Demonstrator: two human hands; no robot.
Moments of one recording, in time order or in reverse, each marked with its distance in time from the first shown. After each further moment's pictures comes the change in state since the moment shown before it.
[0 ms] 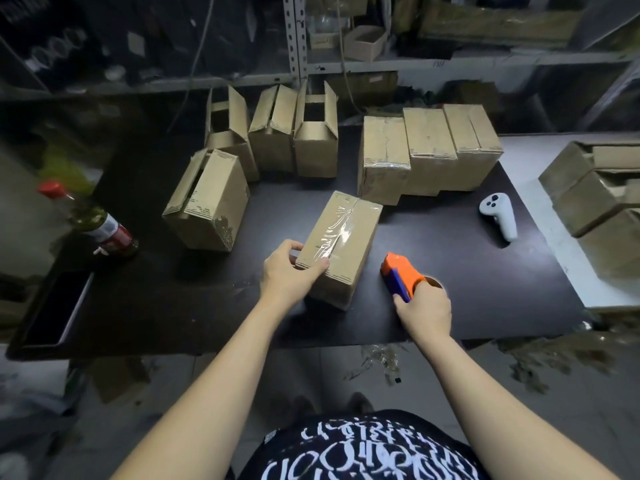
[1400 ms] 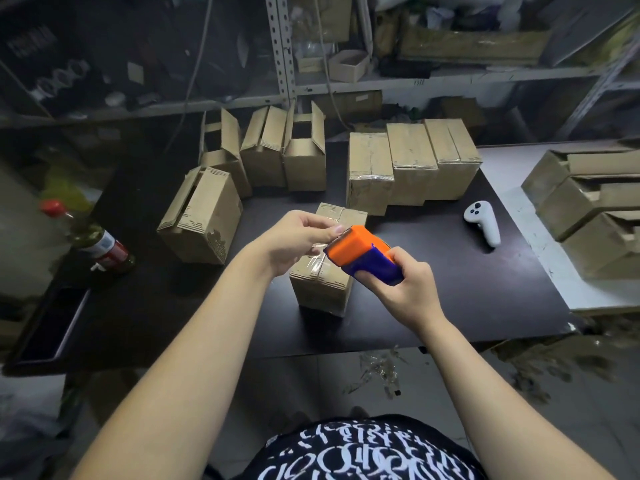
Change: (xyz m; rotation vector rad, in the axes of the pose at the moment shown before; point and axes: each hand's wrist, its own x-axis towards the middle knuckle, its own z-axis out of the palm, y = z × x) left_hand 0.016 0.093 -0.026 -0.351 -0.553 0.123; right_hand -0.012 -0.026 -0.061 0.666 0.090 -0.679
